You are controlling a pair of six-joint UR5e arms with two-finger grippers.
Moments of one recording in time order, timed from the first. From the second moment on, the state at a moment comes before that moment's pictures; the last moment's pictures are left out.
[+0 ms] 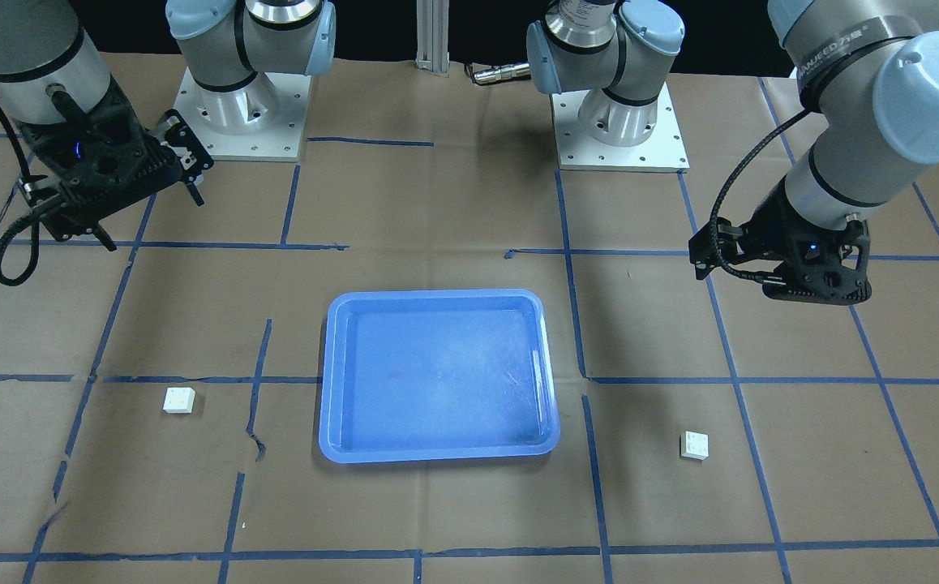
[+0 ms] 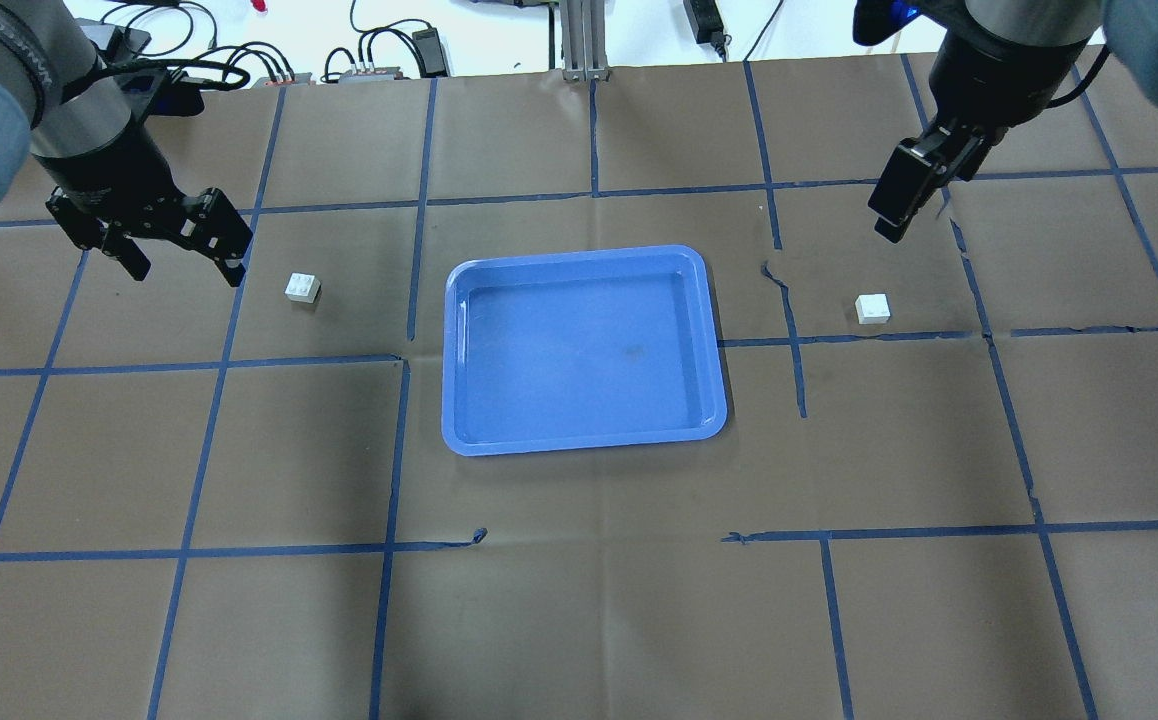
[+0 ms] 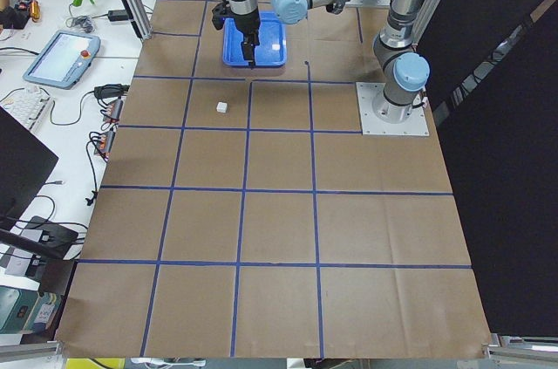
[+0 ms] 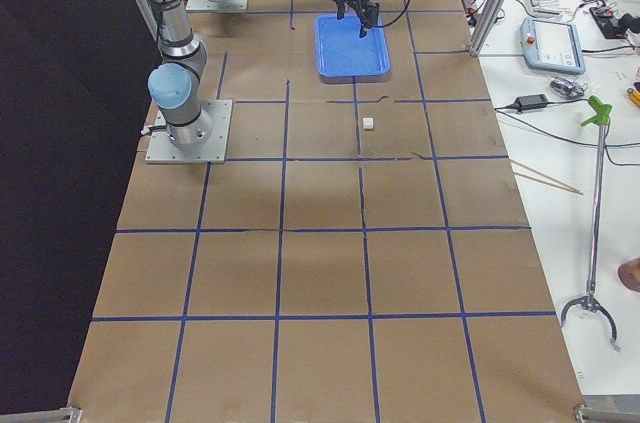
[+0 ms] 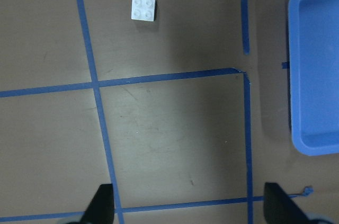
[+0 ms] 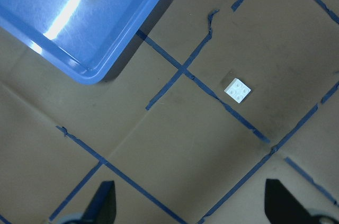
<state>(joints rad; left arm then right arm) -1.36 -1.73 -1.60 -1.50 1.68 0.30 1.49 -1.50 1.49 -1.53 -1.58 -0.85</state>
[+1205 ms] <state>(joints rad) -1.36 -2.13 -1.58 -1.06 1.64 0.32 1.28 -1.36 1.49 -1.63 -1.45 -1.84</state>
